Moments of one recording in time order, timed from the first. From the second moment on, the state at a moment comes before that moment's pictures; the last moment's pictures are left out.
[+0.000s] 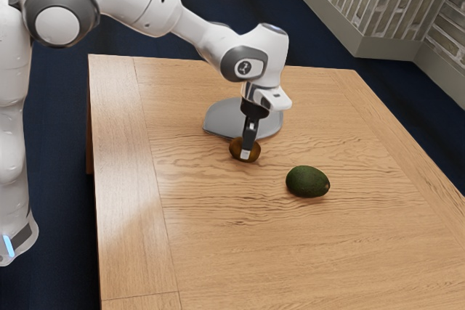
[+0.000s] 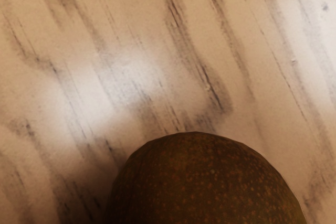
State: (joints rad) arm 0.13 0.13 -0.06 -1.94 -0.17 2.04 0.56
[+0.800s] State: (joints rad) arm 0.15 0.07 0.16 -1.75 -0.05 1.89 0.58
